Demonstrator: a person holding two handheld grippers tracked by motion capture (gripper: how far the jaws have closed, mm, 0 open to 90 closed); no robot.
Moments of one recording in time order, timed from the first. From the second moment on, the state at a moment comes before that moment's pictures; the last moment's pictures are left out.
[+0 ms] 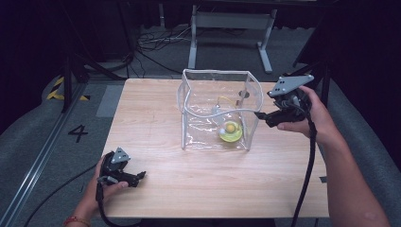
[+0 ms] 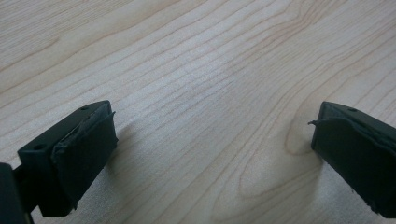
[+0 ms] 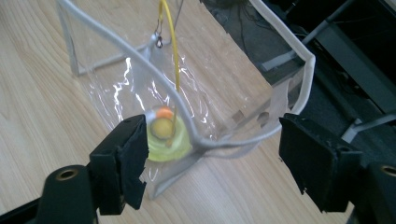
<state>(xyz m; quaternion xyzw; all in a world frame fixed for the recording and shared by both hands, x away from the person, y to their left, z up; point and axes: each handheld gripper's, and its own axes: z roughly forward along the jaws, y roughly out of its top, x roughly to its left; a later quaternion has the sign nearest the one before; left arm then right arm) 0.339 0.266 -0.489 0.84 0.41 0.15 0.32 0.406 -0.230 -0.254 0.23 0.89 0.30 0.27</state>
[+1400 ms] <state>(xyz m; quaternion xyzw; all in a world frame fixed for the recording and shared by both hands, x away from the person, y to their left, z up) 0.339 0.266 -0.489 0.84 0.41 0.15 0.32 0.346 -0.323 -0.431 0.30 0.87 0.30 0.26</state>
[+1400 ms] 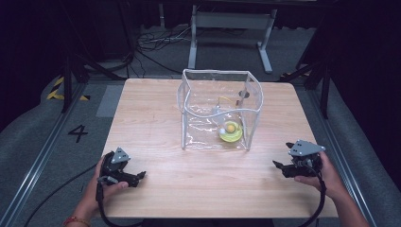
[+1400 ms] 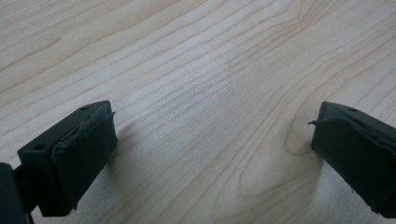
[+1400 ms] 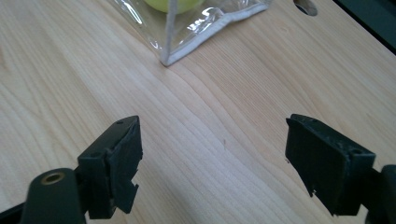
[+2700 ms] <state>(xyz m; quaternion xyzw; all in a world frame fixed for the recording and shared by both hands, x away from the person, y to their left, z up) 0.339 0.264 -0.489 0.84 0.42 0.15 0.32 0.333 -0.368 -0.494 0.43 0.81 0.35 0.18</state>
